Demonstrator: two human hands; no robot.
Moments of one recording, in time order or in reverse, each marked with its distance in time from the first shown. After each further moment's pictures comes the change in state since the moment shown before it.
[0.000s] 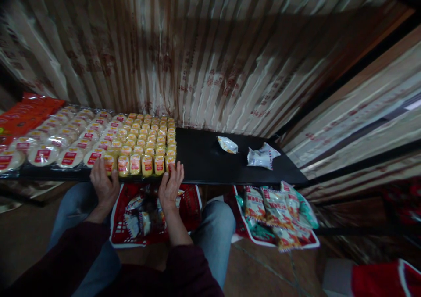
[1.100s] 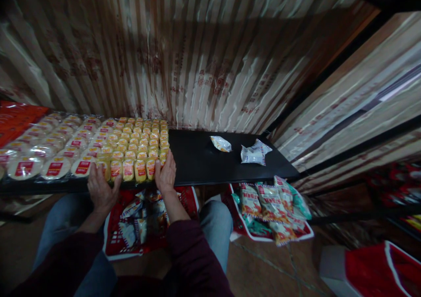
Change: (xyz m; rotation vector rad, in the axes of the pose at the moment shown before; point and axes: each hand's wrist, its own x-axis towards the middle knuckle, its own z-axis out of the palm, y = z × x) left_hand -0.001 0.004 0.012 0.040 -0.065 0.092; right_hand 0.054 0.004 0.018 -0.080 -0.100 -0.012
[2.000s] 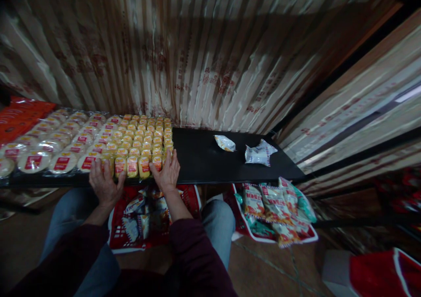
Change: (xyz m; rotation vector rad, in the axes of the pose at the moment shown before) left_hand -0.002 -0.005 0.003 -0.017 0.016 -0.003; right_hand -0.007 -0.002 0.000 -0.168 -0.043 -0.059
